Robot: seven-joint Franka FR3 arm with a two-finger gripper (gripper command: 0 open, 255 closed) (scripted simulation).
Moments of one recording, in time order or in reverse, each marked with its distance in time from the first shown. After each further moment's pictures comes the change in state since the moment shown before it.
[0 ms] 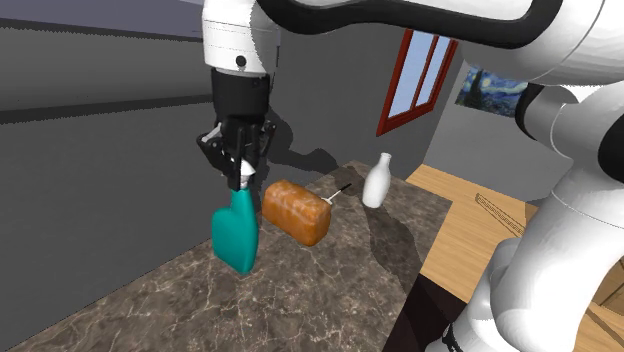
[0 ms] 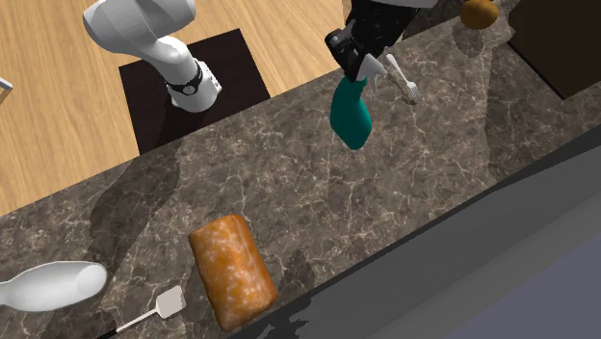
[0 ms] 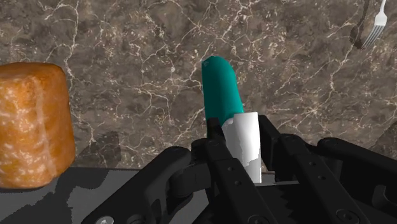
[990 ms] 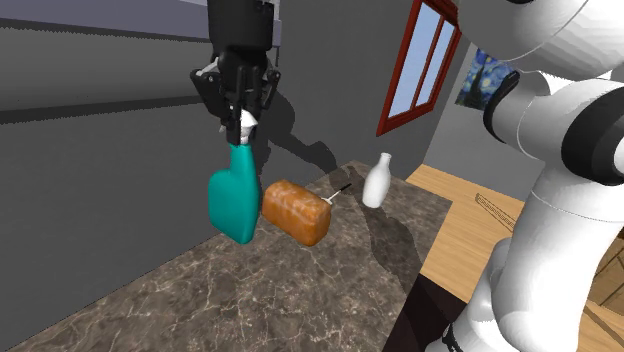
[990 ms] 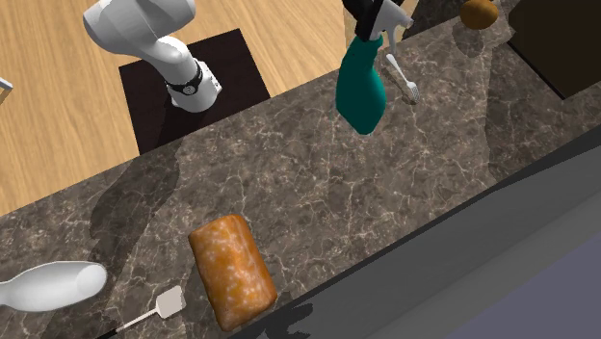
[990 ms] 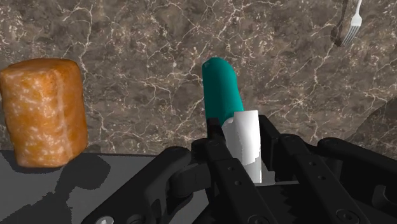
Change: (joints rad) arm 0.039 0.125 0.025 0.357 -0.067 -0.249 0.043
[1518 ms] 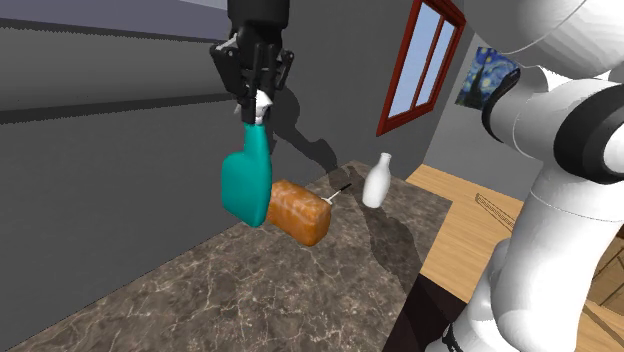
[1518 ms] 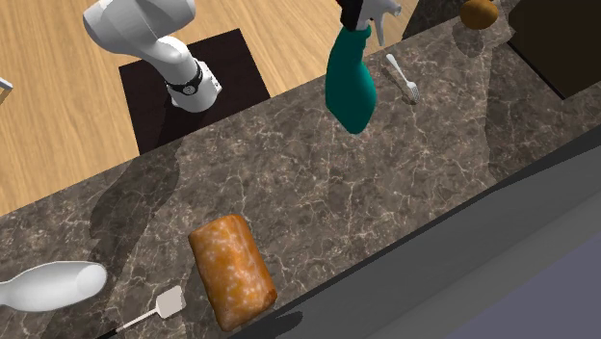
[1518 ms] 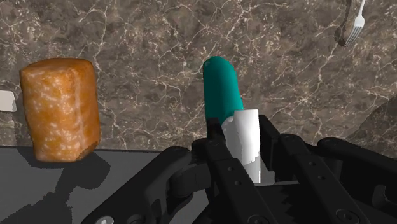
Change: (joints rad) arm -0.022 0.007 -0.011 0.089 -0.005 -0.083 -0.039
